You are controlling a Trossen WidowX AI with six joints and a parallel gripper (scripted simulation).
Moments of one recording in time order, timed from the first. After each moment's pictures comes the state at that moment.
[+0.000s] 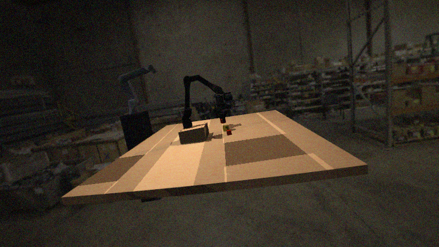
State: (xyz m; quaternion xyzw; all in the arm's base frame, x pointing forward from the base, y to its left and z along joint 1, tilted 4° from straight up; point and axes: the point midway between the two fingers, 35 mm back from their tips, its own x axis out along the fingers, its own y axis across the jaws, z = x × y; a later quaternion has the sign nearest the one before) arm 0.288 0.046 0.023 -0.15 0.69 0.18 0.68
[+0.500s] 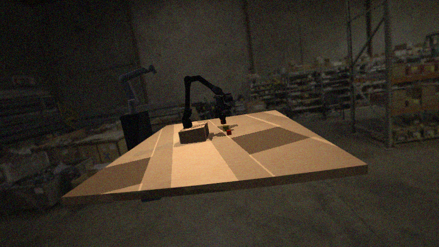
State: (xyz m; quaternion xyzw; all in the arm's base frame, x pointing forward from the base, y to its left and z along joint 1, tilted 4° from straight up) arm 0.289 0.048 0.014 -0.14 0.69 0.17 0.68
